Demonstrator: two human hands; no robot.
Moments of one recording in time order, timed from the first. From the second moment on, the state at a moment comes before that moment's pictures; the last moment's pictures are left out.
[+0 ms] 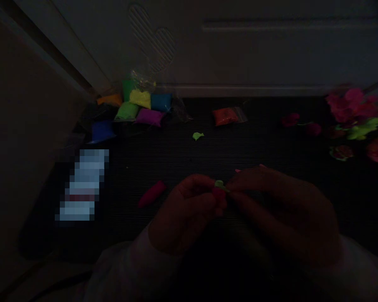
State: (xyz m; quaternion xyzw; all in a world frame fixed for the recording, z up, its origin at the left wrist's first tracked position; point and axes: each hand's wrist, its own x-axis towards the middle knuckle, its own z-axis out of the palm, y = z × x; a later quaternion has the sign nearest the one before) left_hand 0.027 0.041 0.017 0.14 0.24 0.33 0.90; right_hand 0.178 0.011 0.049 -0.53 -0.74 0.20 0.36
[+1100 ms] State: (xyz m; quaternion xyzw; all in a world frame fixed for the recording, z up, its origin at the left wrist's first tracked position) left_hand 0.029 0.044 0.018 0.17 0.28 0.39 0.86; right_hand 0.176 0.012 0.043 -0.56 -0.68 0.26 0.39
